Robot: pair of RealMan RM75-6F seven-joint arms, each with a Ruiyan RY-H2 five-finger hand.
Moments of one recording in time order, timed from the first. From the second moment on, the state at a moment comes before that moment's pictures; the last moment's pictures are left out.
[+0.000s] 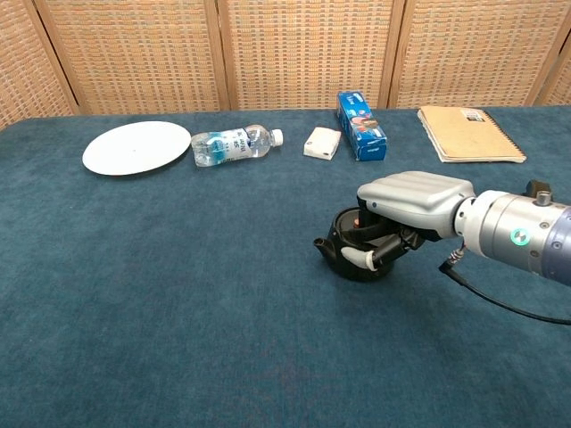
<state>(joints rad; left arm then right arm) -0.12 -0.94 -0.11 -1.69 1.35 1.38 -0.15 0.77 -1.62 0.10 -1.44 -1.20 0.90 -0.37</state>
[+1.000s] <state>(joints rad) -0.12 -0.94 -0.11 -1.68 1.35 1.38 -0.17 0.78 -1.57 0.13 -1.45 -1.33 0.92 -0.25</state>
